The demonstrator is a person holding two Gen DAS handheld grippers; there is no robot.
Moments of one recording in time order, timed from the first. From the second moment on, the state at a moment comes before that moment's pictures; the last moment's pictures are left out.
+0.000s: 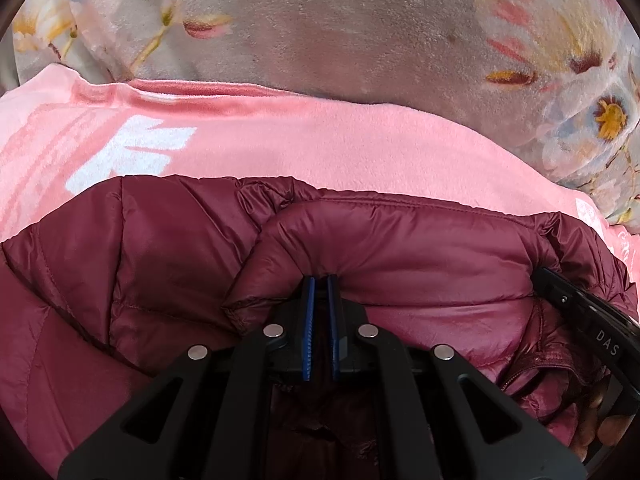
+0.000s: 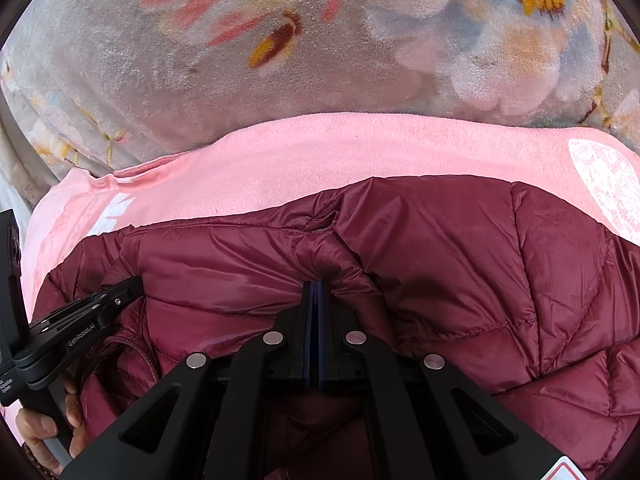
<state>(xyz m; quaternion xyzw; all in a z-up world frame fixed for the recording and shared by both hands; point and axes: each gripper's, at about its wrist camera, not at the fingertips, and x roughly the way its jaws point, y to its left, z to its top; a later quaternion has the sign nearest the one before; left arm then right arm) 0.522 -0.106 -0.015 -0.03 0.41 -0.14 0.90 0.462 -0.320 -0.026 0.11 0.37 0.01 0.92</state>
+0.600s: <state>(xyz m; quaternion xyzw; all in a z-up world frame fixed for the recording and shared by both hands) 0.306 0.025 0.042 -0.08 0.43 -0.17 0.88 0.175 -0.348 0.035 0.05 0.31 -0.03 0.95</state>
